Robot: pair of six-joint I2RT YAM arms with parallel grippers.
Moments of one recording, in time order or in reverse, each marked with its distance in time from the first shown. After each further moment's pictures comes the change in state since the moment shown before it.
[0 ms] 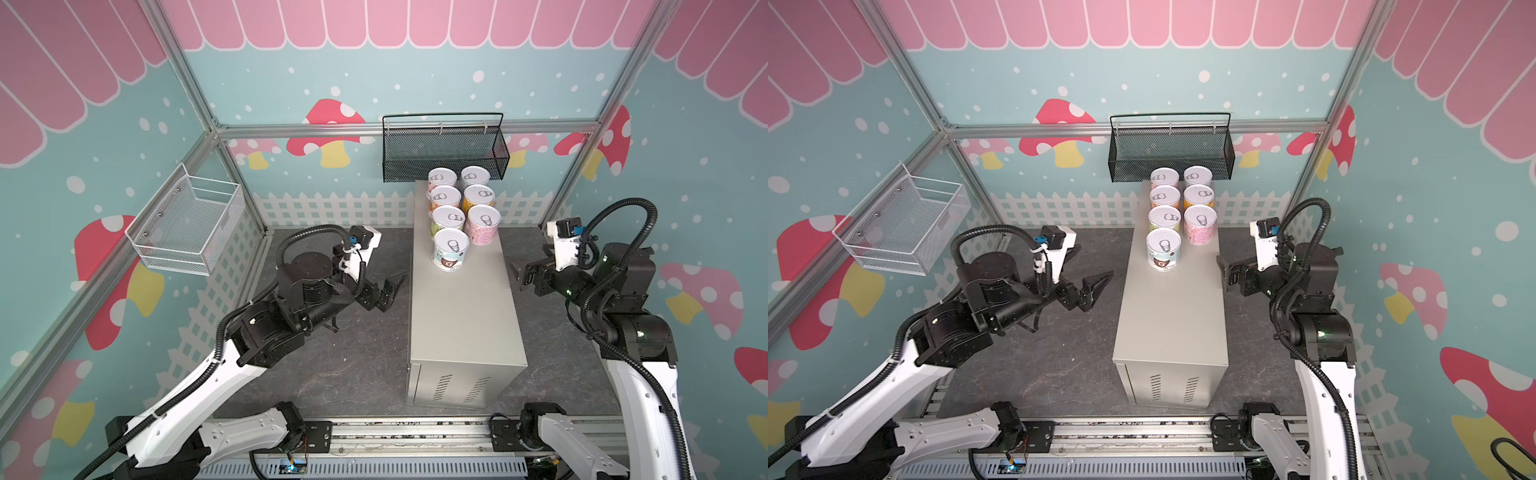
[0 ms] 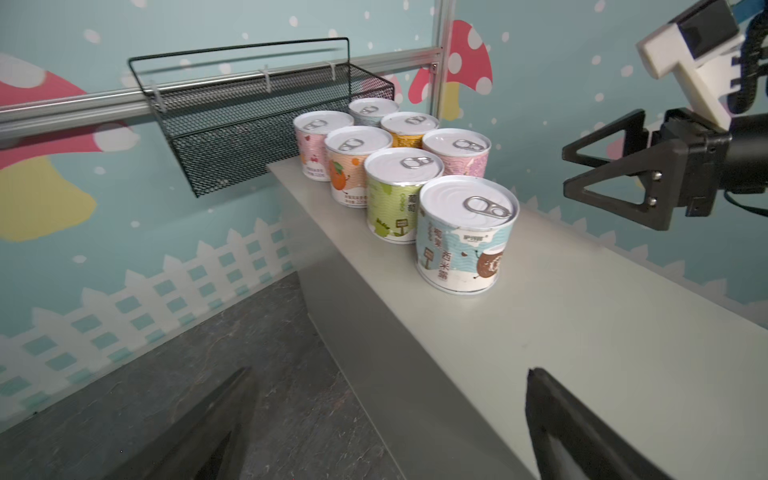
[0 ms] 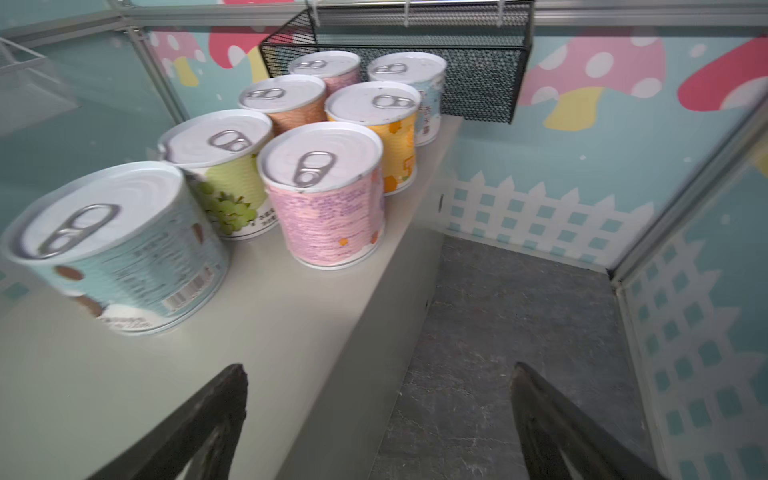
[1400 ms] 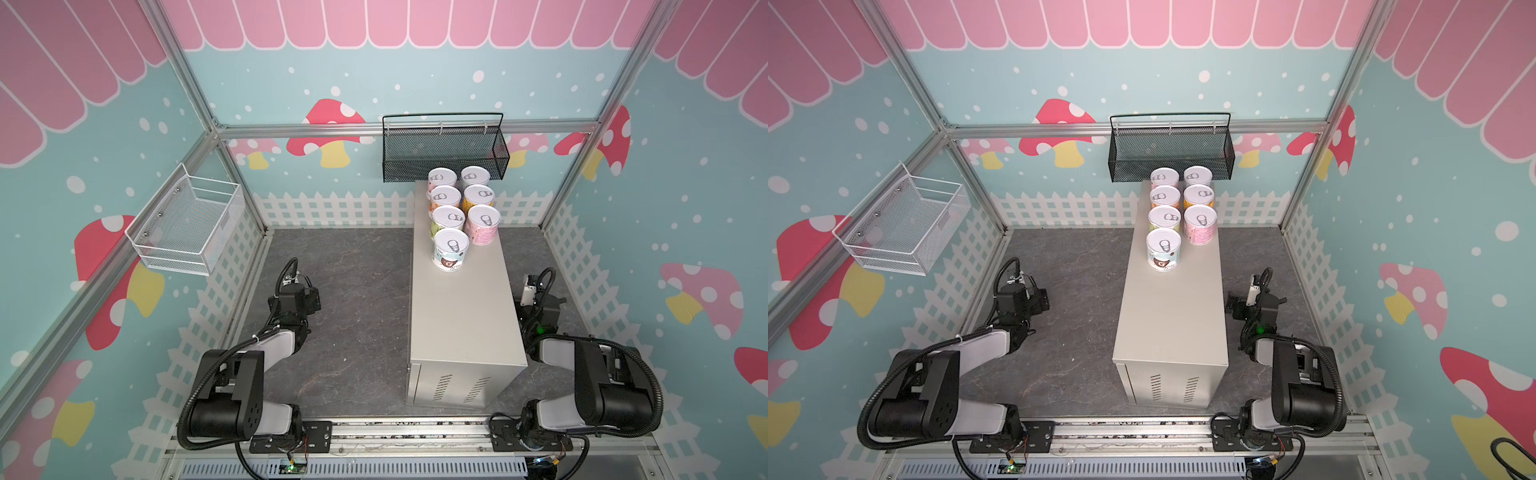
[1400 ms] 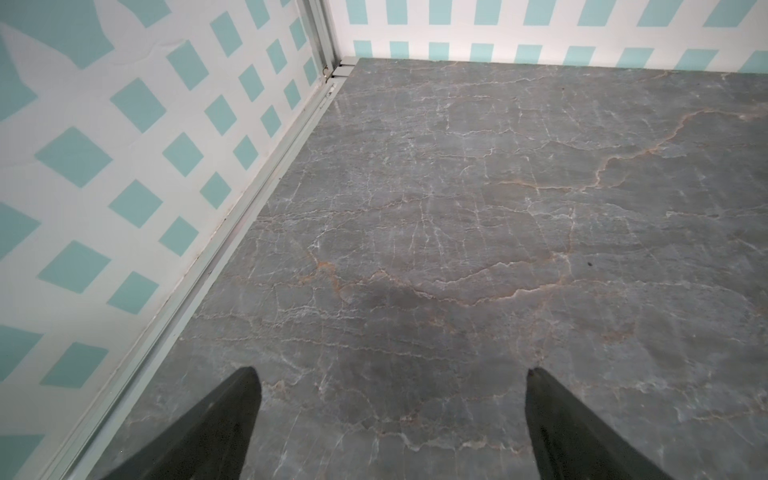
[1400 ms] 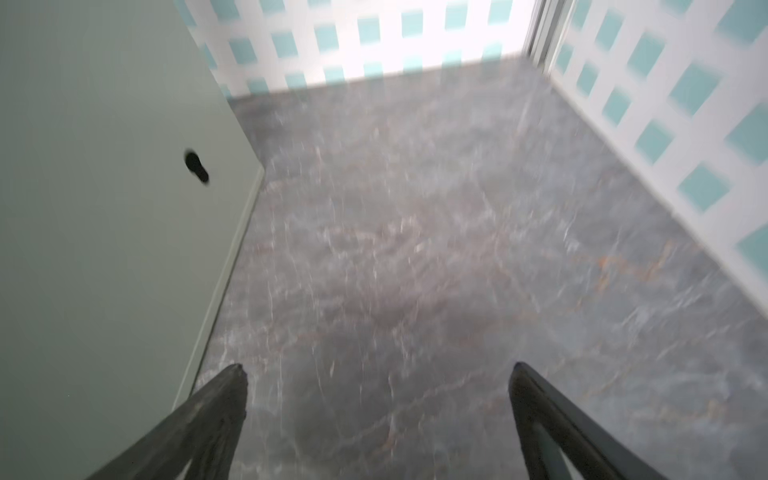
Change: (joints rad) left arm 0.806 0.392 -0.886 0.945 -0.185 -0.029; right arm -0.125 0.512 -0.981 1.458 0.234 0.125
